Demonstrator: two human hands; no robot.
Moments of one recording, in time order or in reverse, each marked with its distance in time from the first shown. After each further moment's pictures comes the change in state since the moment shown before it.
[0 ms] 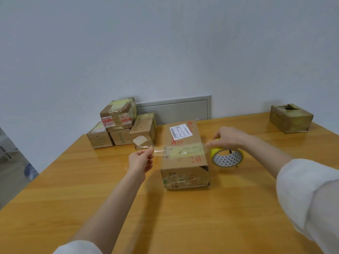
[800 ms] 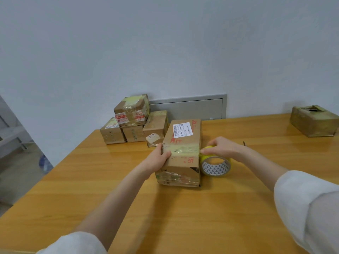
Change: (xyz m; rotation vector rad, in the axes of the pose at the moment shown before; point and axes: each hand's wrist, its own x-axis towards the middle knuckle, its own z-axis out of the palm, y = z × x) left_hand 0.008 0.015 -0.014 0.707 -0.405 0.152; right_hand 0.021 -0.050 0.048 0.373 -0.136 -0.009
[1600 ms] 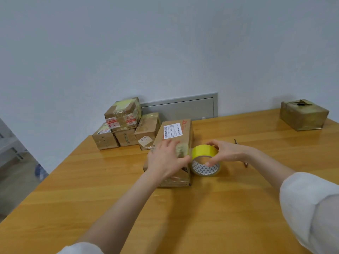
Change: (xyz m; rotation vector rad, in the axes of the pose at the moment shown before) left_hand -0.001 0.032 0.044 0.763 0.304 0.330; right_hand -0.024 0.035 -0.020 0.059 -0.142 -0.043
